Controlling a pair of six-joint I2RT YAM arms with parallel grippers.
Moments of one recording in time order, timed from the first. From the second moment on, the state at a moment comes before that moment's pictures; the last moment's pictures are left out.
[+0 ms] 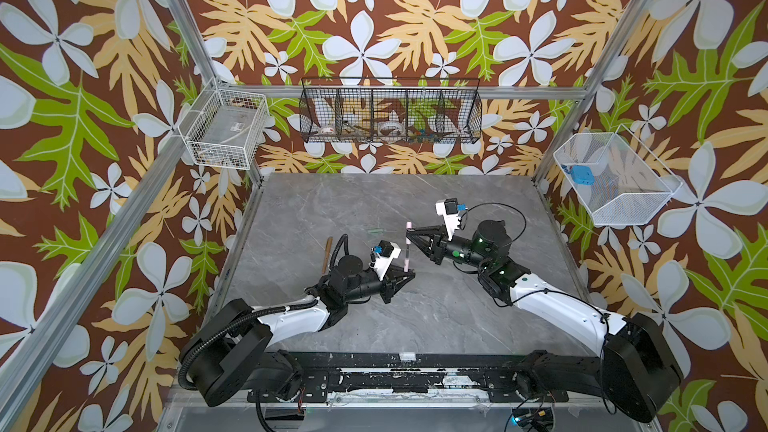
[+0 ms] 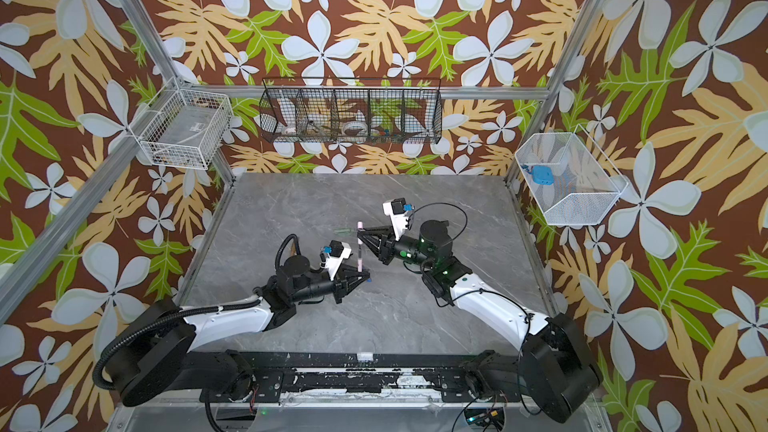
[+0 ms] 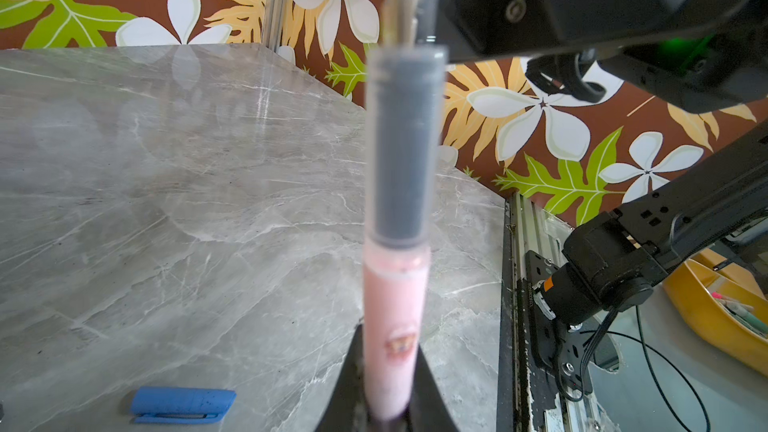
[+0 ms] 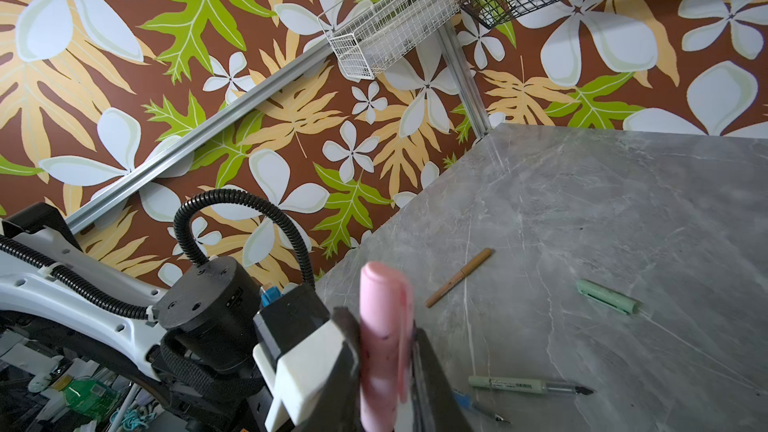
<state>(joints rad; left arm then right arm) -0.72 1.36 0.47 0.71 0.48 -0.29 0.56 1.28 0.75 0.51 -0.59 0.51</state>
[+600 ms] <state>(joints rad) -0.72 1.37 0.47 0.70 0.48 -0.28 0.56 1.27 0.75 0.51 -0.59 0.51</state>
